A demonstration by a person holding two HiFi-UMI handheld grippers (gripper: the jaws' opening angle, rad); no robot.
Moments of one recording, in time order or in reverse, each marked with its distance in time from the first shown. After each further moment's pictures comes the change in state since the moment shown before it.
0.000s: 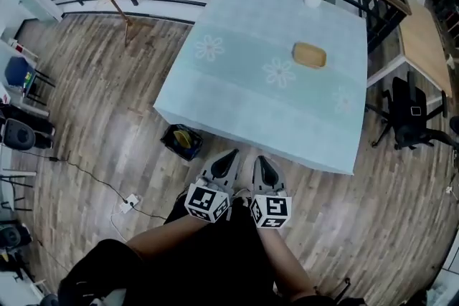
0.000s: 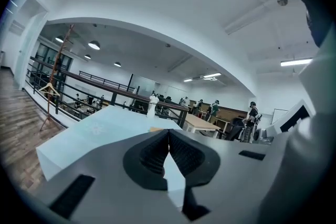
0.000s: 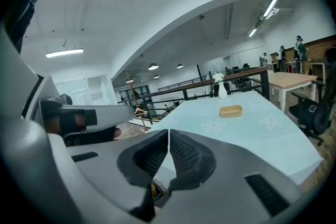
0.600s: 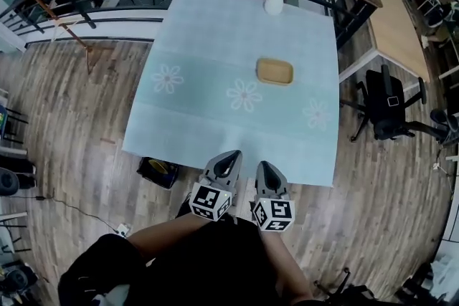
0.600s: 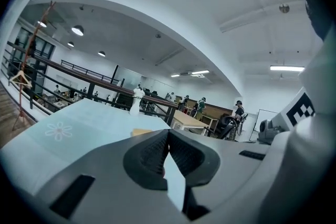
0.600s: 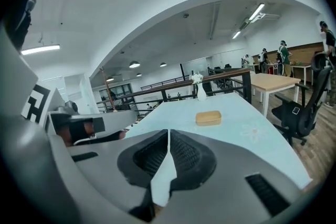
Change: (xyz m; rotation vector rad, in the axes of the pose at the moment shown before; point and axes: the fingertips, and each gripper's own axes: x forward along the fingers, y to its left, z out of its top) left arm 0.175 -0.006 0.013 0.008 0.057 -0.187; right arm 0.064 -0.135 0.052 0.051 0.017 -0.196
